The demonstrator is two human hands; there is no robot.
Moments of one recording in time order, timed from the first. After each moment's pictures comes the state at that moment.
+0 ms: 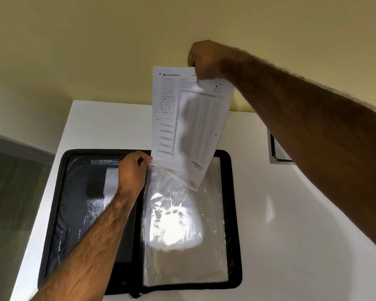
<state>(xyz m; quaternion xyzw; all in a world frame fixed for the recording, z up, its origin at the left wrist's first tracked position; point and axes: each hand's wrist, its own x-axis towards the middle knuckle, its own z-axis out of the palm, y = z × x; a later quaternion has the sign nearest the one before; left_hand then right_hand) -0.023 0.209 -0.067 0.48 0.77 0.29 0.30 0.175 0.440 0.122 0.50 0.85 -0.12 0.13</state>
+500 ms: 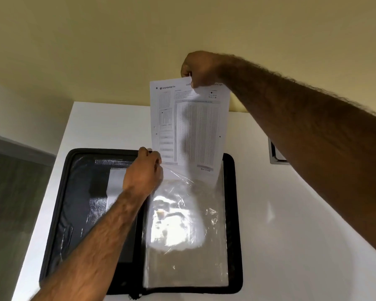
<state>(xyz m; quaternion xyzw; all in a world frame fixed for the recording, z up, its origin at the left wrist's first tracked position) -0.003 0.210 -0.043 0.65 0.72 0.07 0.22 0.172 0.439 0.109 0.45 0.87 -0.17 0.13</state>
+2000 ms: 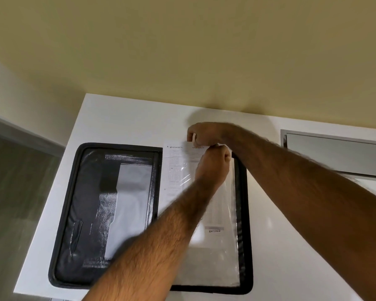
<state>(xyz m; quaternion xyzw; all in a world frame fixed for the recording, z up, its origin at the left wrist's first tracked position) 0.143 0.243 -0.049 0.62 0.67 0.24 0.33 0.165 0.364 -0.010 0.47 0.77 -0.36 0.24</state>
